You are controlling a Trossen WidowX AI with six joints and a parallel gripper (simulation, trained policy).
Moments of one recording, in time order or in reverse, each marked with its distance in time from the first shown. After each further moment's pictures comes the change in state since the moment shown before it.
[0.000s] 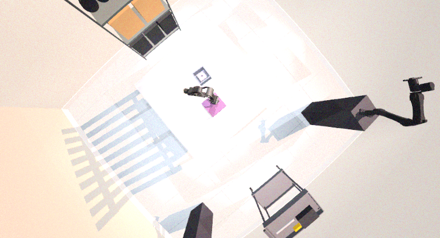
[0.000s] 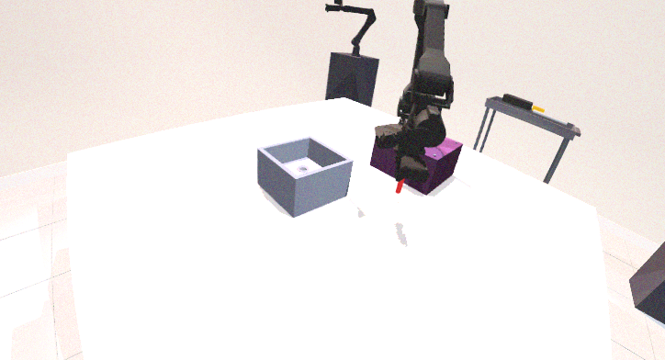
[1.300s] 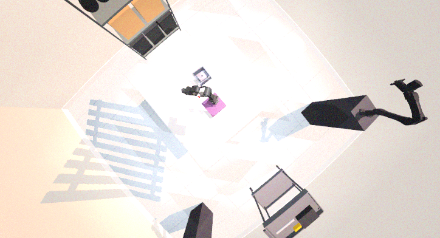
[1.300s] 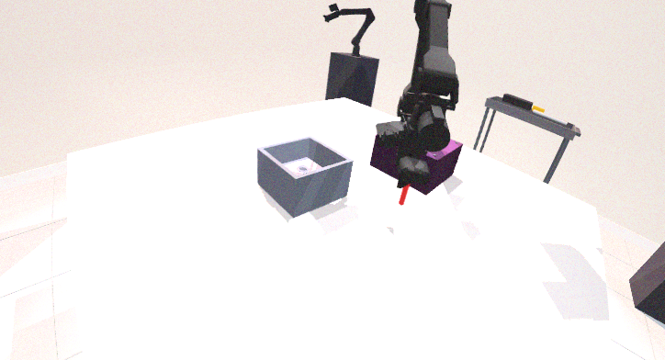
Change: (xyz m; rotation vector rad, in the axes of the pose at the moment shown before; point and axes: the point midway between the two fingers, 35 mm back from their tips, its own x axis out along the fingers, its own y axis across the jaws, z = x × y) arm -0.012 0.008 0.002 0.010 -0.009 -0.079
